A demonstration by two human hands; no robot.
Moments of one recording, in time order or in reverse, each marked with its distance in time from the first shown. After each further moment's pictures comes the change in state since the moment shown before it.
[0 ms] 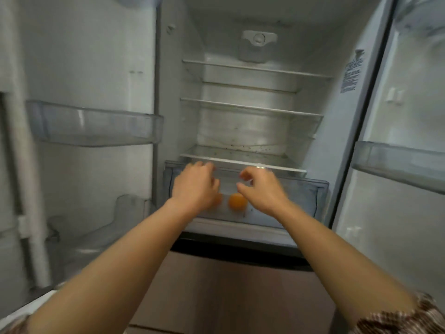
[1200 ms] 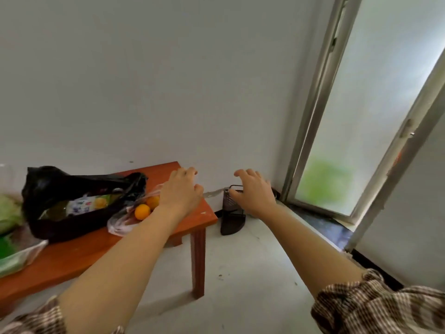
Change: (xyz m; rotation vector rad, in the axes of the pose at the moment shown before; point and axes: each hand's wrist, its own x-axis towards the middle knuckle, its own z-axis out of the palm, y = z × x) left_hand -0.575 -0.486 -0.496 0.500 0.050 -0.928; right_hand -0.372 -0.730 0.289 0.307 -0.508 -0.762
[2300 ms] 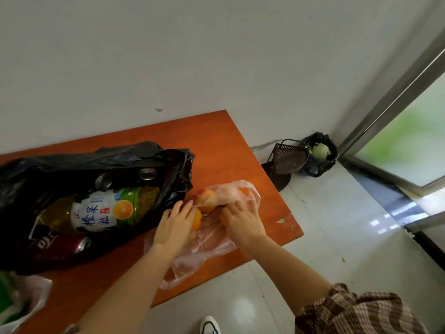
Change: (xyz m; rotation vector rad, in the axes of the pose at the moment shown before) left_hand 0.139 -0.358 0.201 0.404 -0.566 0.041; right_hand 0.216 -0.093 0.388 -0.255 -0.607 -0.268
